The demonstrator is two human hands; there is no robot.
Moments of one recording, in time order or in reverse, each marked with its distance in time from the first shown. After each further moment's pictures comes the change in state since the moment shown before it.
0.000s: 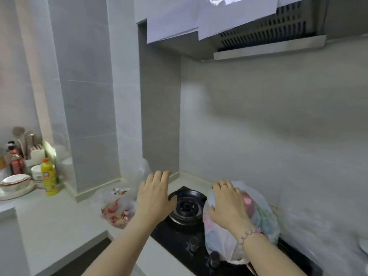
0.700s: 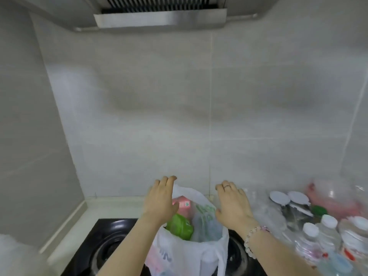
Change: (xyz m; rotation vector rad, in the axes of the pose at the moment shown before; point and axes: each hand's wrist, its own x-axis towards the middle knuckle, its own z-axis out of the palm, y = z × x) left_hand 0.167 0.125 0.188 -0.369 -0.302 0.582; right_hand 0.030 0.148 0.059 -0.217 -0.102 0.605
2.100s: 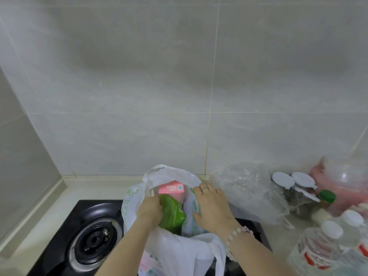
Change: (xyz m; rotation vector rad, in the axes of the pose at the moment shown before) left_hand 0.034 -0.048 0.148 -0.123 -0.485 -0.422; right_hand 0.045 -0.014 0.096 0.038 -0.176 -0.162
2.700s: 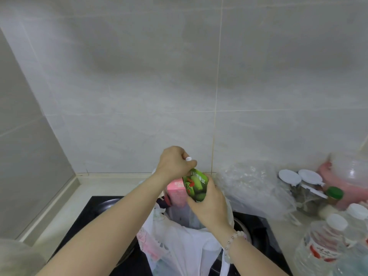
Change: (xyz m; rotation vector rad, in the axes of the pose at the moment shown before) left_hand -0.035 0.075 -0.113 -0.470 0.201 0.271; right_hand -0.014 -0.041 -0.004 0.755 0.366 0.386
